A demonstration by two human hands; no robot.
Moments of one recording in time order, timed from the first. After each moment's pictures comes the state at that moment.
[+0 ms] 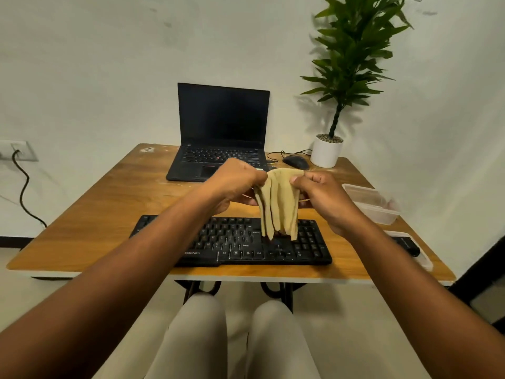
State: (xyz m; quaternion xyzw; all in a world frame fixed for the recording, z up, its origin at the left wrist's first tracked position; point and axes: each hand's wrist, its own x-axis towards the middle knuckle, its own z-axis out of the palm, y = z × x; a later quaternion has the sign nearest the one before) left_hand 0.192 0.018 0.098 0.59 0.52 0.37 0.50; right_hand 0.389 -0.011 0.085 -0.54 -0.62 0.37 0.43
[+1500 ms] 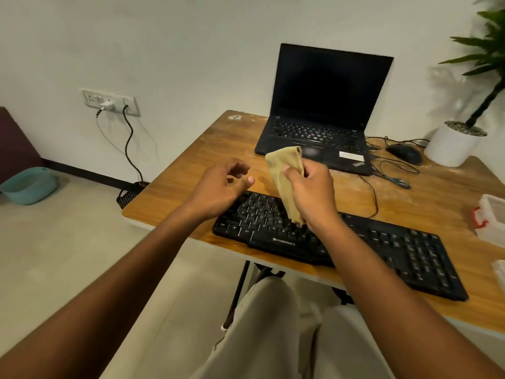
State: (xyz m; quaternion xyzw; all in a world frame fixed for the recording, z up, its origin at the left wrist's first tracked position) left_hand -0.016 0.007 -0.005 0.63 0.62 0.40 0.23; right_hand 0.176 0.032 0.021 -0.52 -0.65 0.33 0.46
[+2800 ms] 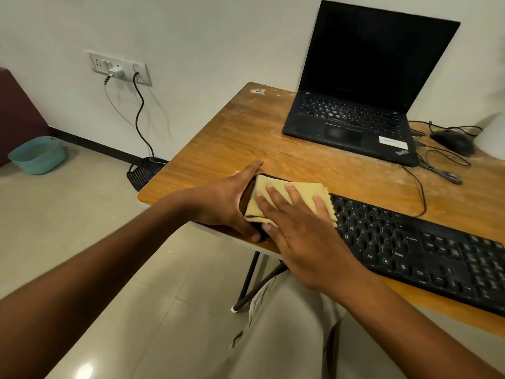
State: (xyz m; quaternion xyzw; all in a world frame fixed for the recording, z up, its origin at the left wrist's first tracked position) left_hand -0.080 0.009 -0.045 0.73 0.56 0.14 0.37; right_hand 0.152 -0.025 -0.024 -0.41 -0.90 0.11 0.01
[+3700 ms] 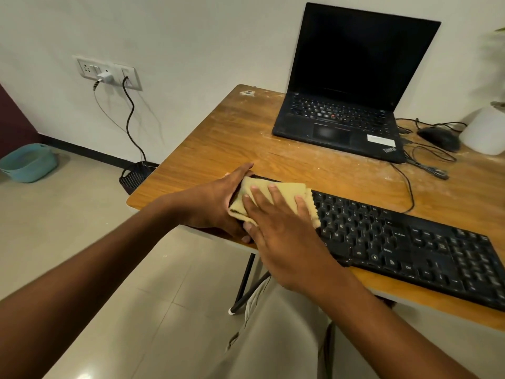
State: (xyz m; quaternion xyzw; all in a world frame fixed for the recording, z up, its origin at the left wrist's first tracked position) left_hand -0.081 0.010 -0.045 0.73 0.56 0.14 0.37; right_hand 0.137 -0.032 -0.025 -0.42 -0.90 0.12 0.03
